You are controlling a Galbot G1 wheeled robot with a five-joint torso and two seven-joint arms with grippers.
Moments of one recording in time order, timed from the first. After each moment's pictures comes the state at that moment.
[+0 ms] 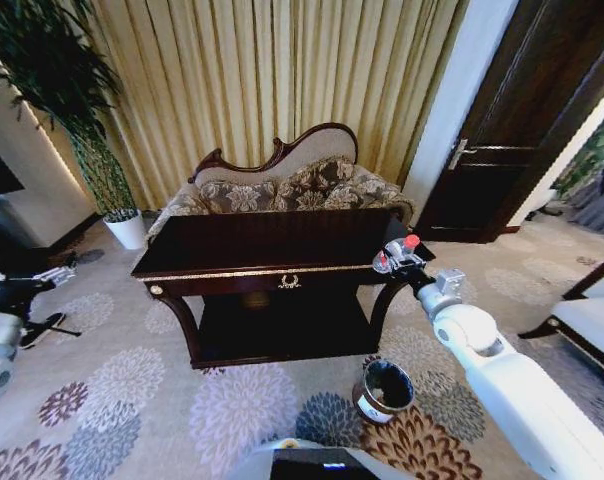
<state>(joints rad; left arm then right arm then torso) 1.67 -0.77 -1.23 -1.95 -0.68 0.08 -0.06 -1.18 0.83 0.51 1.98 0.63 -0.27 0.12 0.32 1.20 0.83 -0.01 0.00</state>
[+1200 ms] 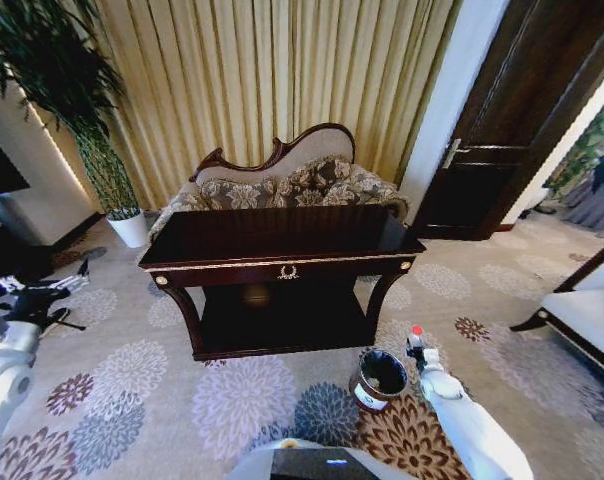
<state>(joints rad) 1.65 -0.81 -1.17 -1.95 -0.66 0.04 -0.06 -1.13 1.07 0.44 1.02 0.31 -0.03 0.12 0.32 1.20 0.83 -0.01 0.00</state>
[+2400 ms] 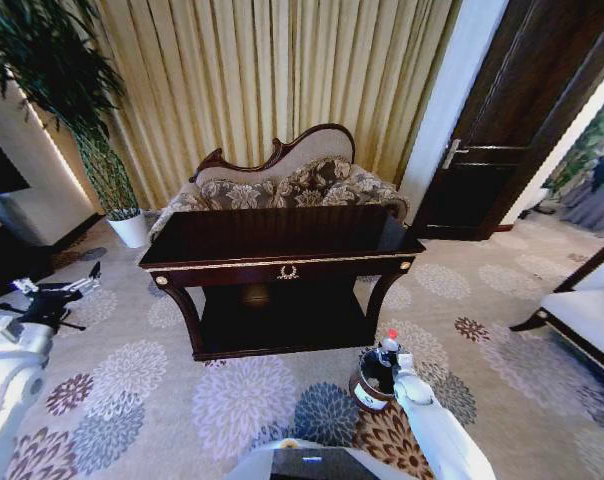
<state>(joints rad) 1.64 -0.83 -1.14 -1.97 -0.65 0.04 -0.06 -1.15 1.21 0.45 1.11 0.25 -0.06 0.12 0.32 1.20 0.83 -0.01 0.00</state>
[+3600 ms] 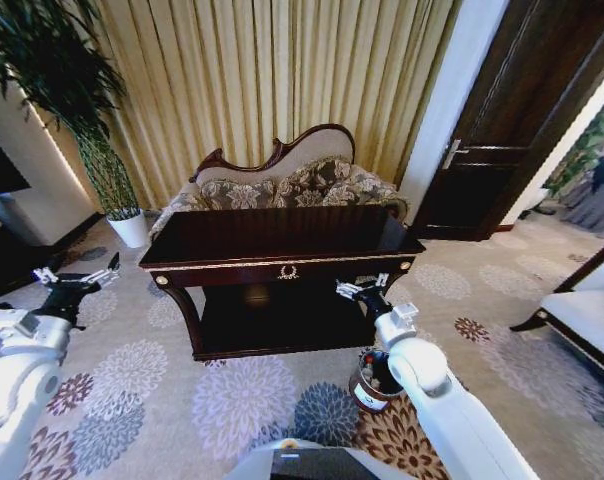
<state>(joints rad) 1.62 -0.86 -1.11 -2.11 -0.65 0.11 -0.08 -1.34 1.09 0.36 2.22 0.32 -0.24 0.12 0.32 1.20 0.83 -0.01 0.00</state>
